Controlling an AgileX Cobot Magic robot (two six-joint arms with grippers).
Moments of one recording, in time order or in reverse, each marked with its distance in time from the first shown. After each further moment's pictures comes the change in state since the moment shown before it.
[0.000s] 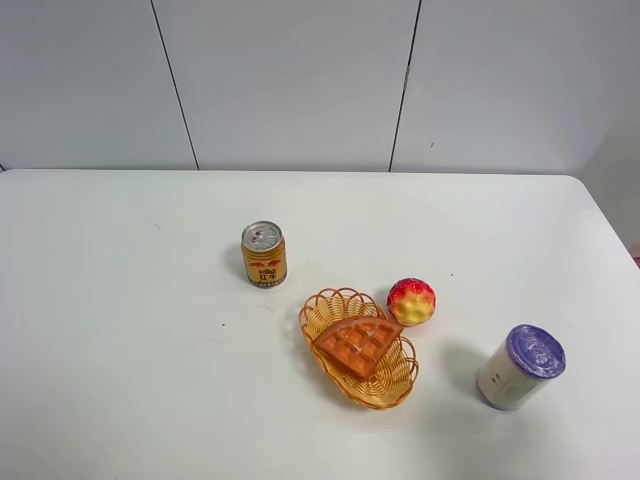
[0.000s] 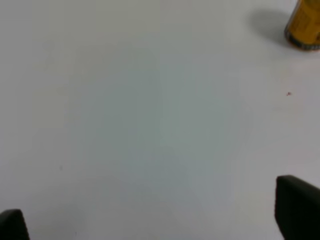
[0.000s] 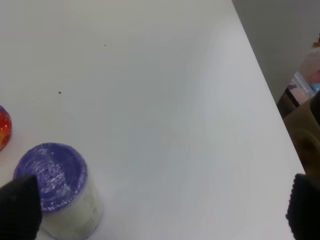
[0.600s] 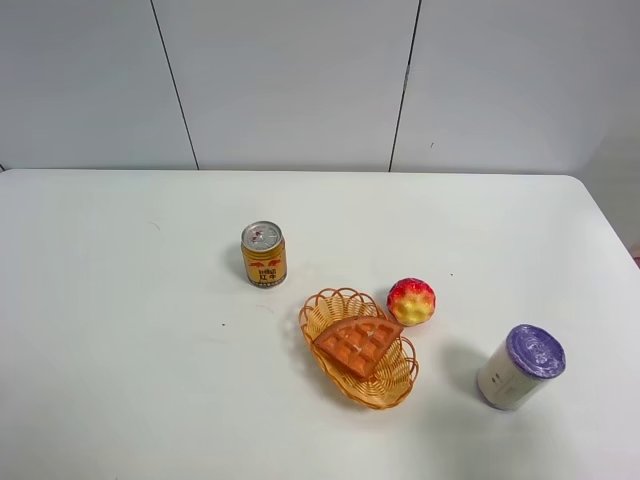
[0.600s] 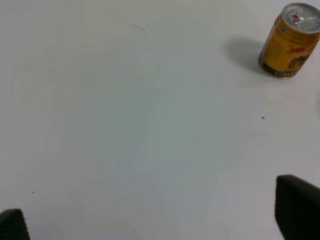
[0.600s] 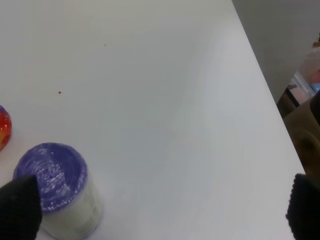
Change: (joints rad) left arm 0.000 -0.010 0.027 -0.047 -0.074 -0.022; right arm 0.000 0.000 0.000 0.000 0.000 0.000
